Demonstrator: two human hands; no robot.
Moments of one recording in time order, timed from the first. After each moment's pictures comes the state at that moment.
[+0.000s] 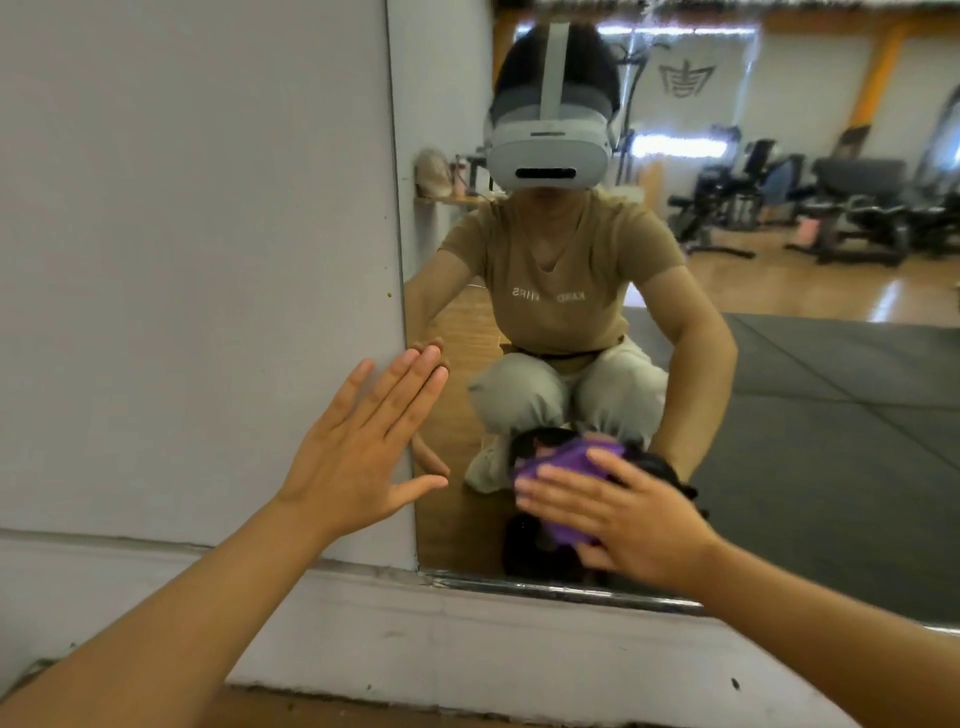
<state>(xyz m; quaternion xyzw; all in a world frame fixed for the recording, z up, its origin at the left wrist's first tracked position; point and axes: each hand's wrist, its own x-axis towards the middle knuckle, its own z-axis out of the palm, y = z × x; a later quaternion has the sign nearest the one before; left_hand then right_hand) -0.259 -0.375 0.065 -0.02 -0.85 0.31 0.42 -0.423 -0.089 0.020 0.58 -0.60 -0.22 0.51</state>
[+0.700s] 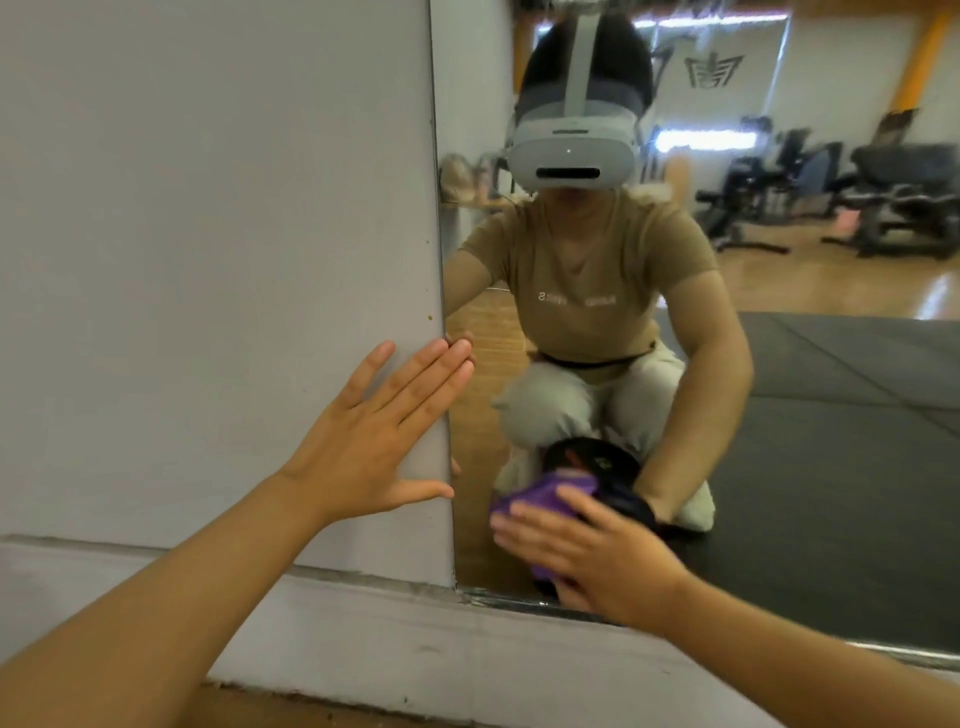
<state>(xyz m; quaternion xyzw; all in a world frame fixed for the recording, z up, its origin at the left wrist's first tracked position) -0.250 -0.403 0.105 -0.10 -0.85 0.34 0.39 -0.396 -0.141 -0.004 0.57 -0.59 -0.25 0.50</state>
